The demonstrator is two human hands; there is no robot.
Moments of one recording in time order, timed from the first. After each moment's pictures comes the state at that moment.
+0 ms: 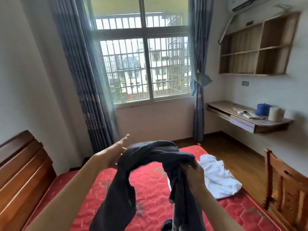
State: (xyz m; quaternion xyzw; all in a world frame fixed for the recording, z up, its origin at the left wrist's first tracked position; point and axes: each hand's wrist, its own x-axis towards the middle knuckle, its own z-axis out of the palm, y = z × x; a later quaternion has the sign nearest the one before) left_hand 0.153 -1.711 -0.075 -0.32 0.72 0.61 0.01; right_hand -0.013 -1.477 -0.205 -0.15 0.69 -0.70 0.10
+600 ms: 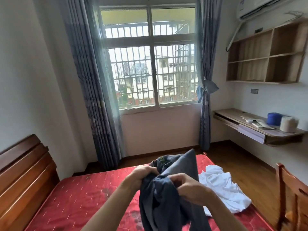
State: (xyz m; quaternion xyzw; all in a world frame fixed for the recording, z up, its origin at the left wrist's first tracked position) left_hand 0.081 -1.628 -0.119 -0.33 0.62 0.70 -0.07; right_hand -0.023 -1.466 -0.157 -0.49 0.50 -0.56 0.45
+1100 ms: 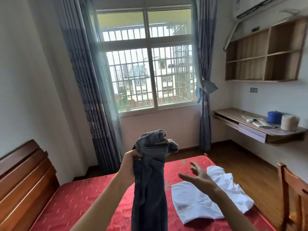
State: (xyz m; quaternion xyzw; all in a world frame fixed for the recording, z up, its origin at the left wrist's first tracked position) left_hand 0.082 -1.639 -0.080 -0.21 0.46 0.84 -0.21; right_hand -0.098 -1.460 -0.188 -0.31 0.73 -0.55 0.25
